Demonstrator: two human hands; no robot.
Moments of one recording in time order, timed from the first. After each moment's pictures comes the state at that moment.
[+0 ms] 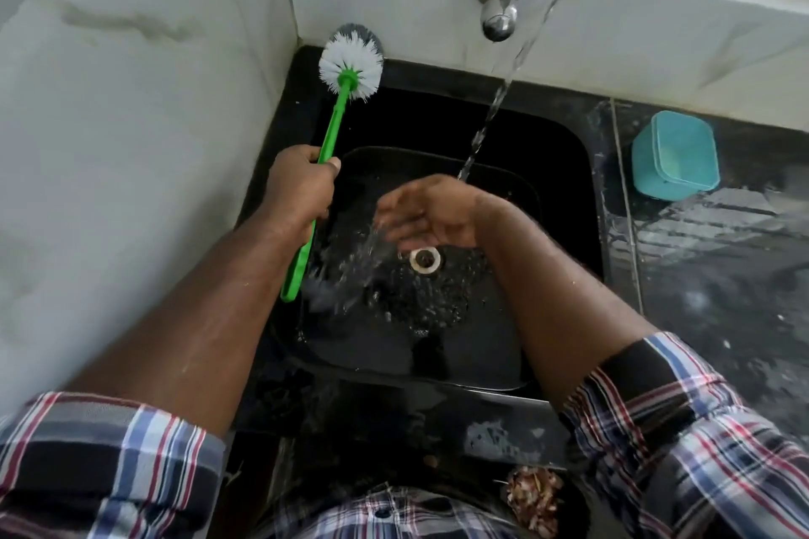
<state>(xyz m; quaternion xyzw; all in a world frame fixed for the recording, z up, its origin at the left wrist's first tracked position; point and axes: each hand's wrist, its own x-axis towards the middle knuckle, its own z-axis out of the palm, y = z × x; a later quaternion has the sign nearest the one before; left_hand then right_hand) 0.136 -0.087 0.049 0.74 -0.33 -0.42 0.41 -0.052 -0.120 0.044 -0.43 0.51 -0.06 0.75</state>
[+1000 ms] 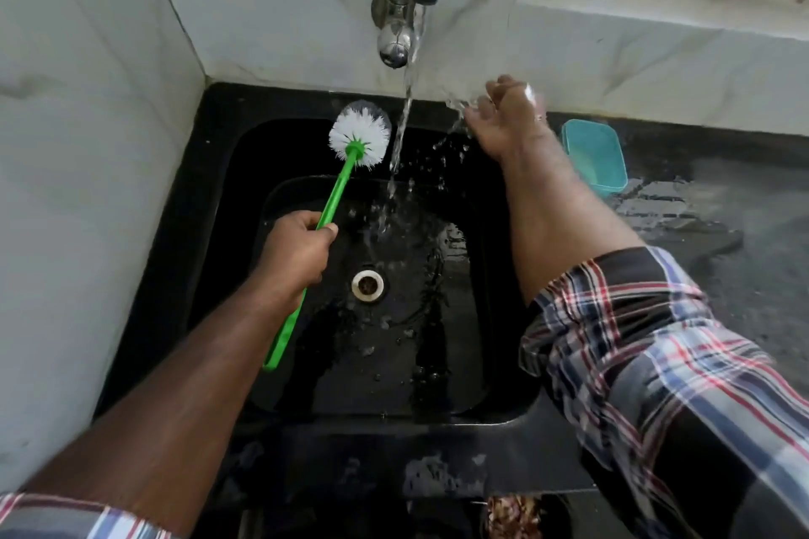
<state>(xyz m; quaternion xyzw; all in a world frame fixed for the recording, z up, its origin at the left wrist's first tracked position) 0.047 -0.082 0.028 0.71 -0.40 -0.47 0.34 -0.210 -0.223 0.070 -0.17 0.46 -0.56 0.67</state>
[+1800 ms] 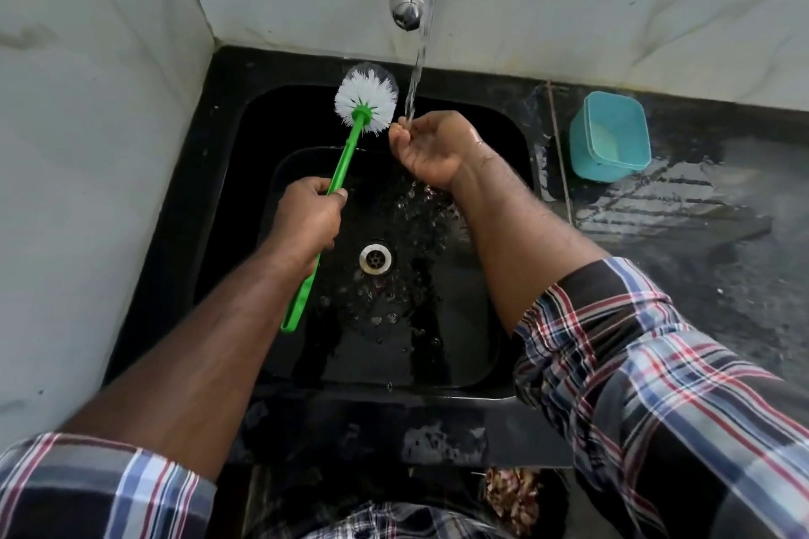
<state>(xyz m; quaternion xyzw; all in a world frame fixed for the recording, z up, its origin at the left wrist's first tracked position) 0.041 -0.090 0.019 0.73 -0.36 -0.46 0.36 -0.127 -0.201 0.041 -0.03 0.41 -0.38 0.83</state>
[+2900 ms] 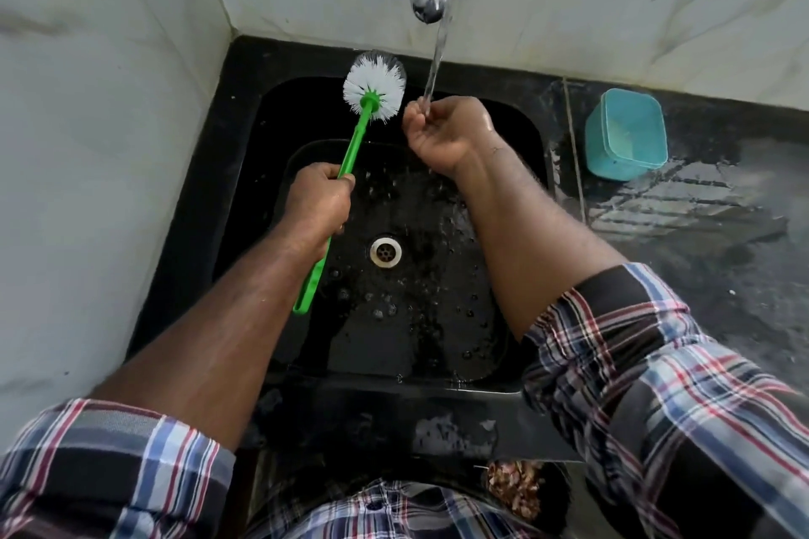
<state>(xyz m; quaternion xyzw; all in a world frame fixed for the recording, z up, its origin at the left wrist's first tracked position) 0.046 -0.093 0.026 0.73 -0.35 -0.47 0.36 -0.111 -0.200 0.058 0.00 0.41 -0.44 0.80</state>
